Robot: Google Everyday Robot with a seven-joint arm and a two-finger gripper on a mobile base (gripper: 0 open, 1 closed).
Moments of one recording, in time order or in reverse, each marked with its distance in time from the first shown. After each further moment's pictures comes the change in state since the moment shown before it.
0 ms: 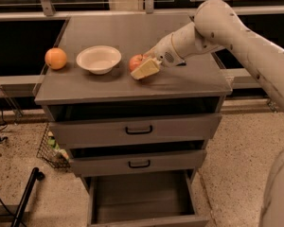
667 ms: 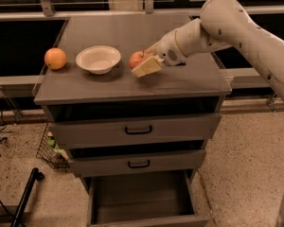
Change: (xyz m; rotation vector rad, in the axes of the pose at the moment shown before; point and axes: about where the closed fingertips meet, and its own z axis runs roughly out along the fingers) arm -0.012 0.012 -0.017 0.006 -0.026 -0.025
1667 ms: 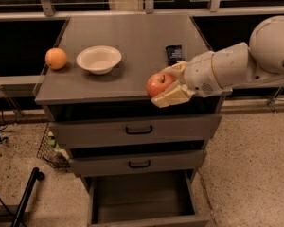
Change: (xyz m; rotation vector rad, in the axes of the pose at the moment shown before) arm 0.038 0.109 -0.090 0.020 -0.032 -0.151
